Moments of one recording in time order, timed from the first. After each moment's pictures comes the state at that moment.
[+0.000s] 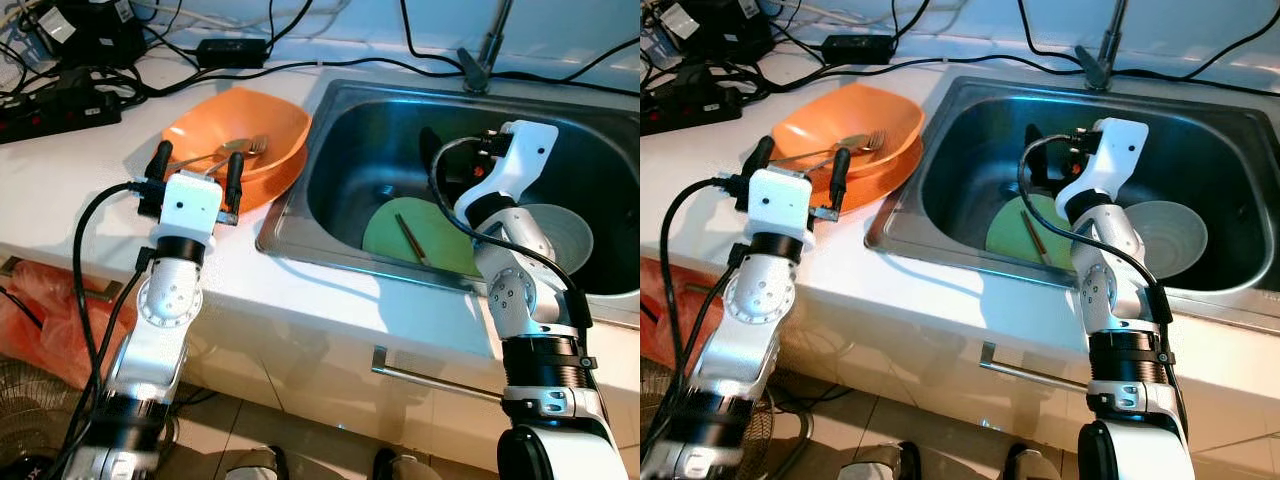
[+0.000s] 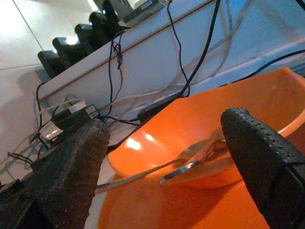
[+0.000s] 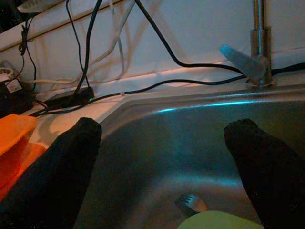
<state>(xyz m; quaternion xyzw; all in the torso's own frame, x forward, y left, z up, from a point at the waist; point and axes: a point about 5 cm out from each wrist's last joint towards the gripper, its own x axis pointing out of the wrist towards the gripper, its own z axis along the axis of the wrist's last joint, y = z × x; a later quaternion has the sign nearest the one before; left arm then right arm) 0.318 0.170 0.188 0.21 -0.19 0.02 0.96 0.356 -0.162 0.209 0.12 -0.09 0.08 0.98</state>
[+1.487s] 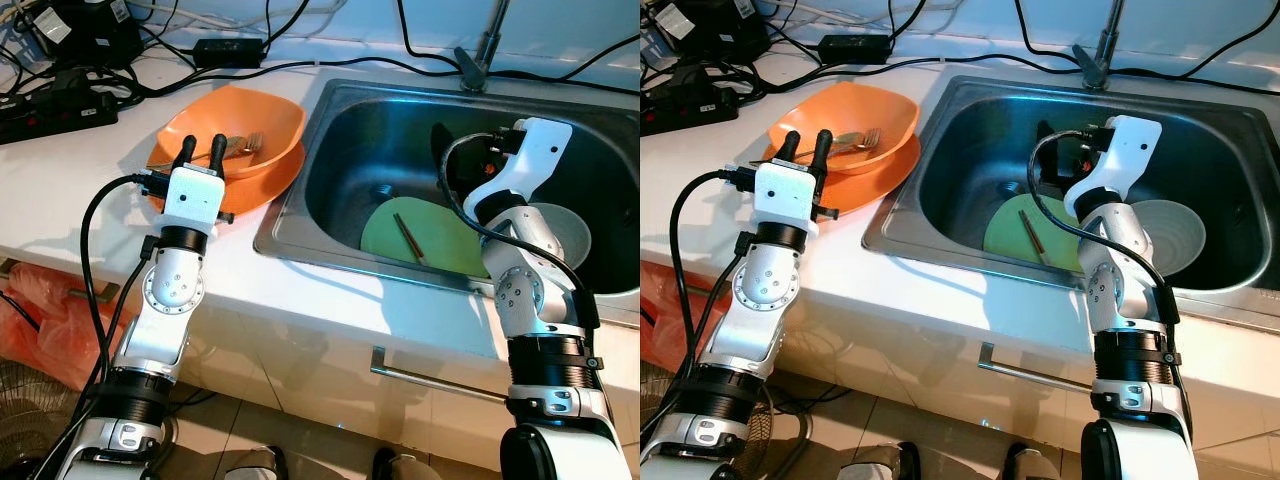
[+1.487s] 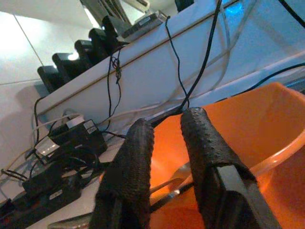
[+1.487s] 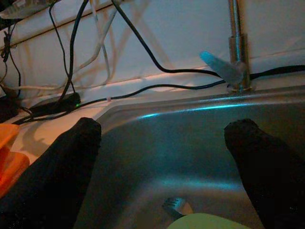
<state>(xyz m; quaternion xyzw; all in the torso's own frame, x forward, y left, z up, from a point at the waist) 0.330 0.172 0.187 0.21 -0.23 0.02 0.95 0.356 -0.172 0.212 0.13 -0.10 0.06 0.99</state>
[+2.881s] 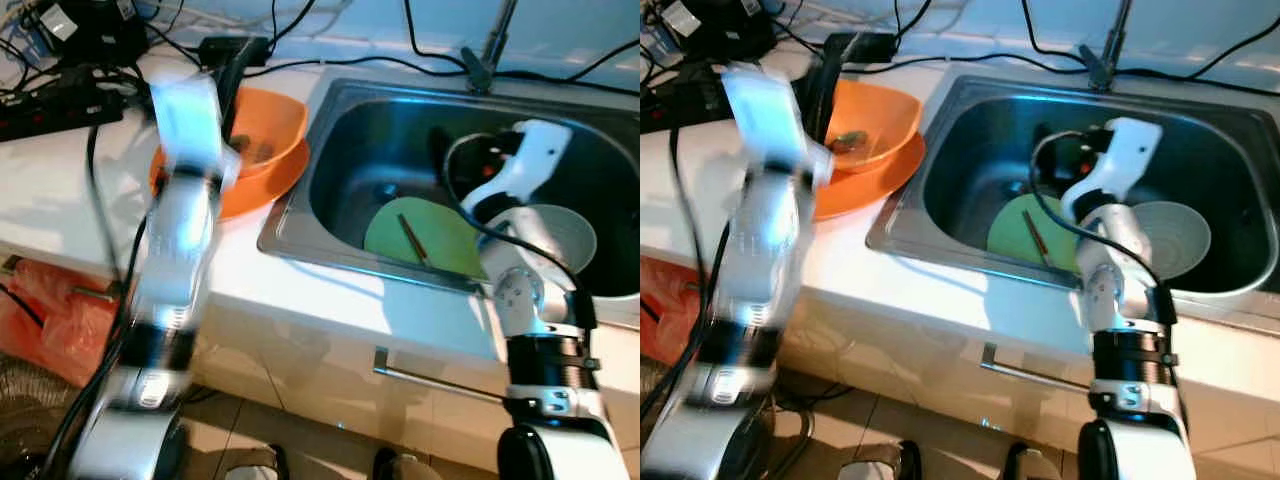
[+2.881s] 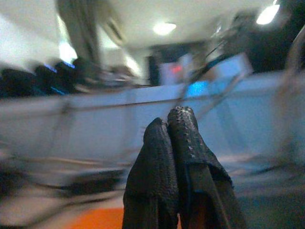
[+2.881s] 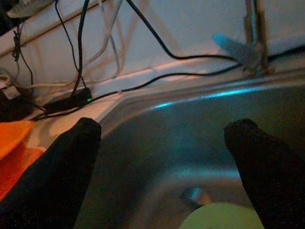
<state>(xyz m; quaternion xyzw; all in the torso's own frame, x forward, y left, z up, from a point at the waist) 0.349 0.131 0.277 -0.02 -0.29 -0.12 0.95 0.356 -0.166 0.207 0.16 -0.08 0.08 0.98</state>
